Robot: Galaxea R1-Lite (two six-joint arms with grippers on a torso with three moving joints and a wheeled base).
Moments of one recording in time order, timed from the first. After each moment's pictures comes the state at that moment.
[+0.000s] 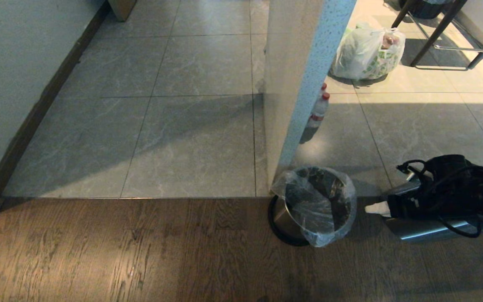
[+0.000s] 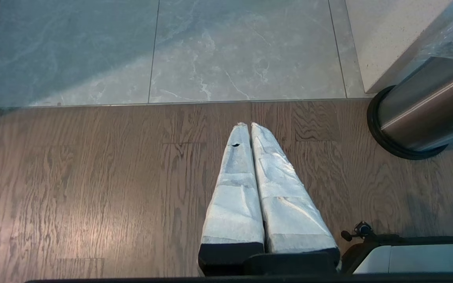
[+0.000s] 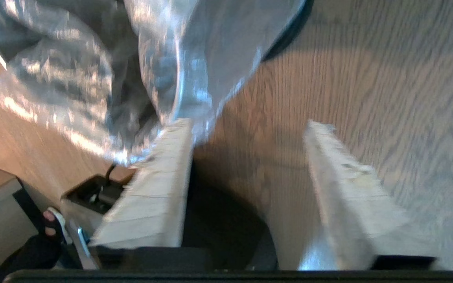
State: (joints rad) left arm 0.00 0.00 0.00 0.01 0.00 0.00; right arm -0.16 2.02 -0.89 -0.25 0.51 -0.01
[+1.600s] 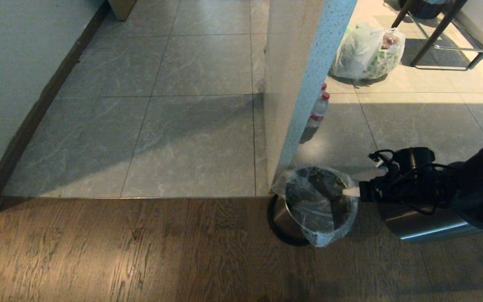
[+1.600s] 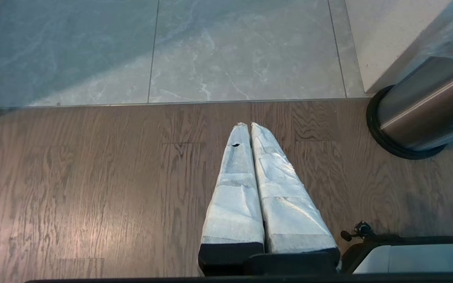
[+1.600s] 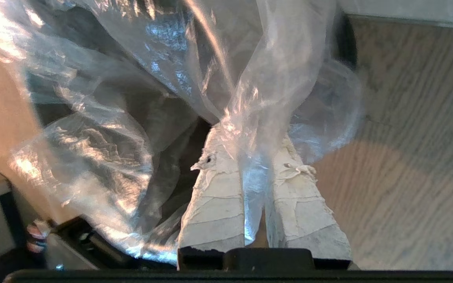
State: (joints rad) left arm 0.00 0.00 0.00 0.01 0.00 0.00; right arm -0.05 2.20 -1.05 -0.43 0.57 0.02
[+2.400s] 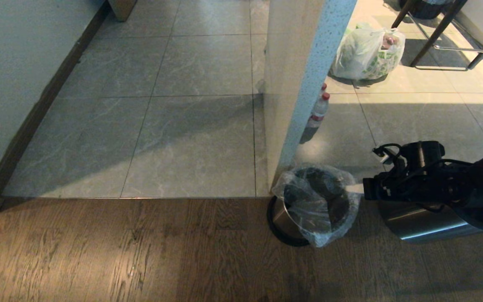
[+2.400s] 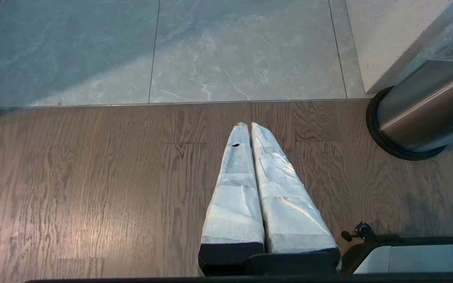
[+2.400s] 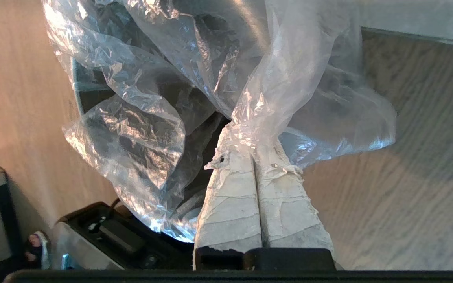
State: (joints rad) left arm 0.00 0.00 0.00 0.01 0.00 0.00; right arm -0.04 2.08 -0.99 -0.42 0.56 -0.02
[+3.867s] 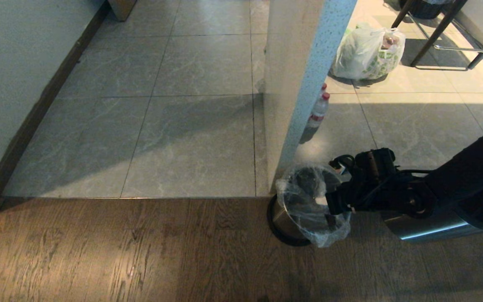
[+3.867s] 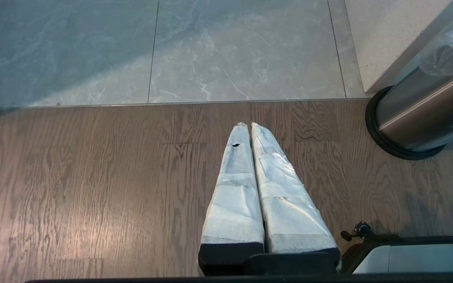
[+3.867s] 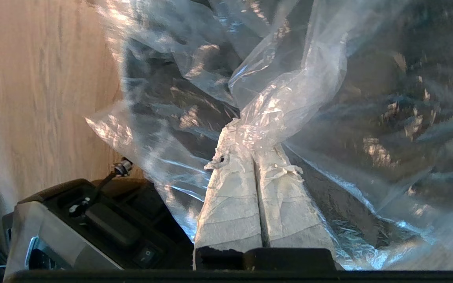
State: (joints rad) left arm 0.00 0.00 0.00 0.01 0.00 0.00; right arm 0.23 2.10 -0.98 -0.43 0.34 -0.07
